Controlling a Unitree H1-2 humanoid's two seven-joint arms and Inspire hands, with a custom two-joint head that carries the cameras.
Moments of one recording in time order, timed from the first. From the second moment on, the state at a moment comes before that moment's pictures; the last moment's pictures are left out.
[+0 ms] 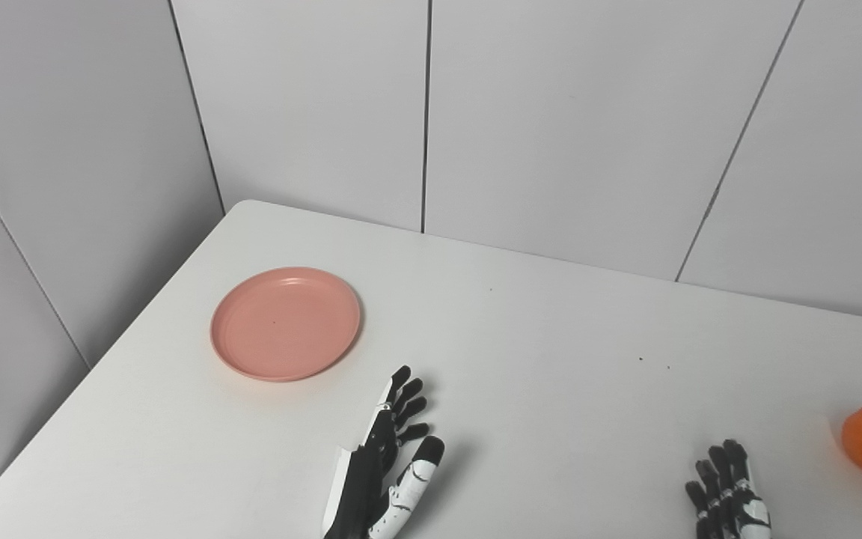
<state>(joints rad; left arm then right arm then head) 0.29 -0.17 -0.14 -0.20 0.23 -0.23 0.10 0.24 0.10 -0.02 -0.25 0.10 -0.02 0.14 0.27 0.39</state>
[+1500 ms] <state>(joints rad) -0.24 0.28 0.19 -0.36 -0.34 0.42 -0.19 0.25 0.10 0.00 -0.26 0.07 -0.01 0.14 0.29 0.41</state>
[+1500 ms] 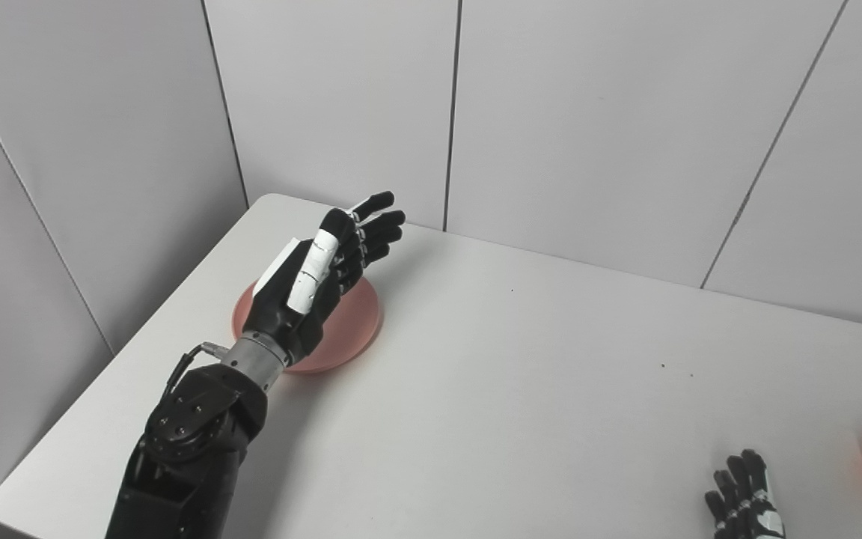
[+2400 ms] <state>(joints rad) -0.44 0.47 0.34 0.23 -0.40 0.23 -0.33 0.25 0.09 0.00 -0.26 0.10 -0.01 0.15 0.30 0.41</state>
